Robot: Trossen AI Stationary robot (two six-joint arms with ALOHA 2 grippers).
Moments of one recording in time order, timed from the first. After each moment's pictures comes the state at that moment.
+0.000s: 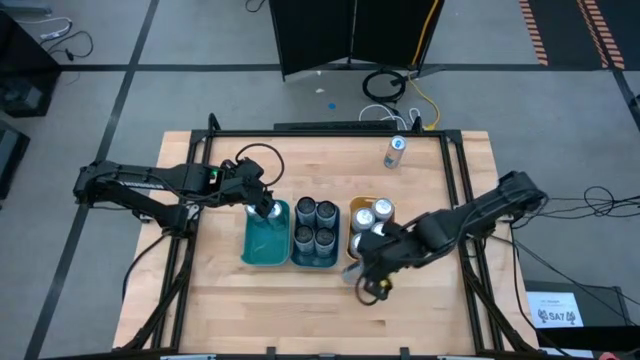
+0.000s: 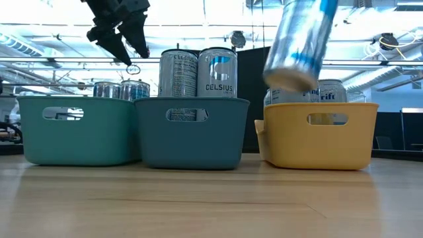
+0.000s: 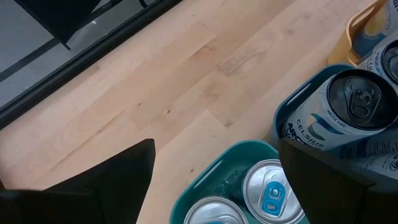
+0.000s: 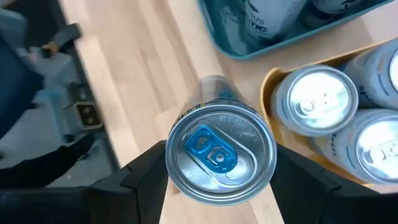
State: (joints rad) left arm -0.04 1.20 1.11 -0.98 -0.51 -0.72; right arm 0.45 1.66 1.64 -1.13 0.09 0.89
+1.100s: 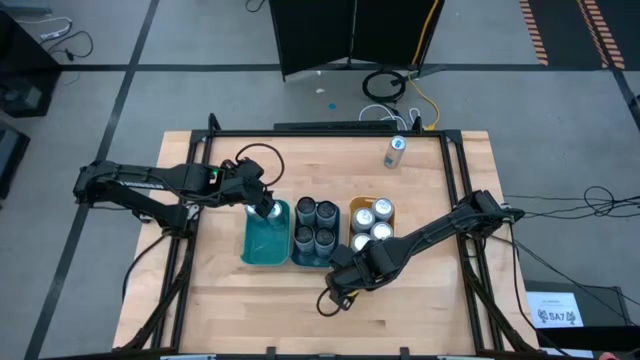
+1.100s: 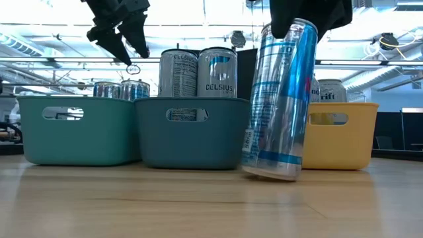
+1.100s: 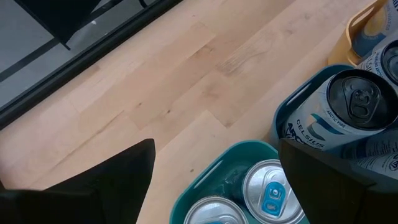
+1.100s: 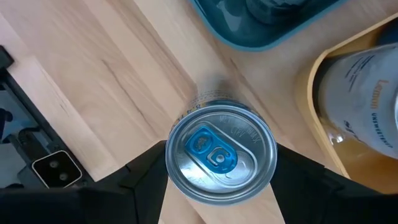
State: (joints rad) left arm -0.04 1.20 1.11 -0.98 -0.51 -0.72; right arm 0.43 1.97 1.76 -1.12 0.07 1.11
